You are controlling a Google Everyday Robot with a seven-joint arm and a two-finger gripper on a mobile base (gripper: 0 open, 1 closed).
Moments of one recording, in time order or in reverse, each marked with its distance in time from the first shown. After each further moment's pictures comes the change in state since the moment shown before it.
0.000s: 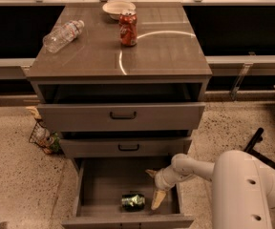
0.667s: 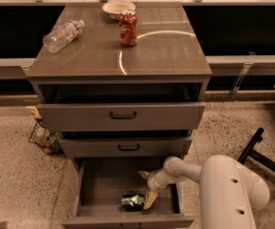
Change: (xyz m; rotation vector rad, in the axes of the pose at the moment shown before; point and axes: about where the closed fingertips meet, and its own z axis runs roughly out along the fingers) arm 0.000 -0.016 0.054 0.010 -0.045 -0.040
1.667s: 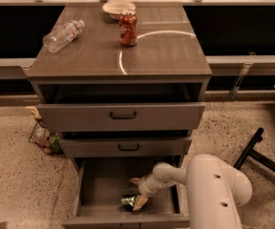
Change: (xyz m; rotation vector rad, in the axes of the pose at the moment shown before) arm -0.012 0.007 0.059 -0.015 0.013 0.011
